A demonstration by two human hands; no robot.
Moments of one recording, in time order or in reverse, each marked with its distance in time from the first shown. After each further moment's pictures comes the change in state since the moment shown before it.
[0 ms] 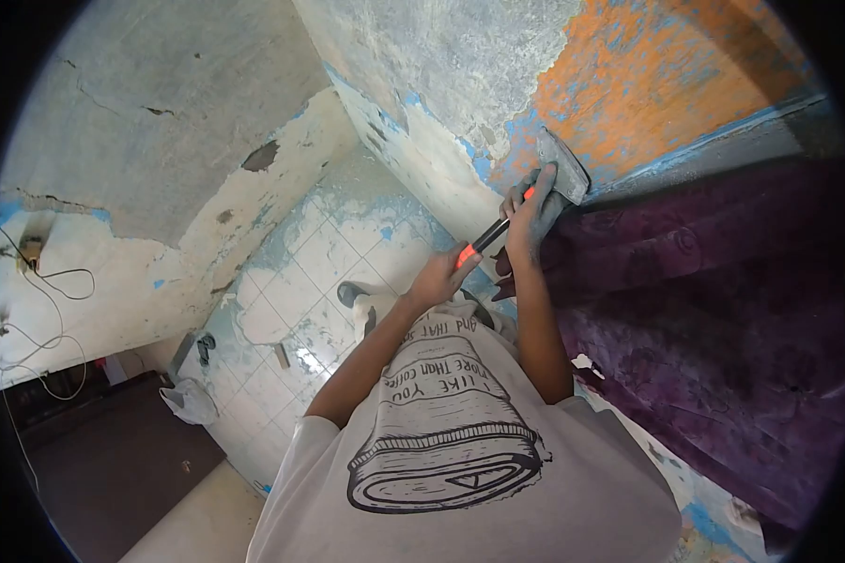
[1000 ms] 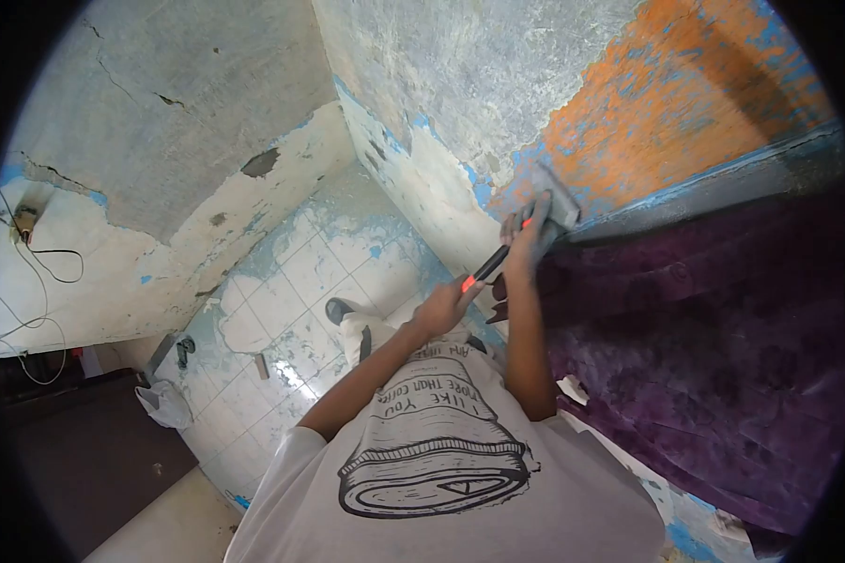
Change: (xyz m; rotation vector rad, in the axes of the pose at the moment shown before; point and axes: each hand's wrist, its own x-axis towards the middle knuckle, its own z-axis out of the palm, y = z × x) left_hand -0.009 0.031 0.002 -0.094 0.018 -0.108; right_hand 0.009 0.004 0.004 0.065 -0.013 -0.038
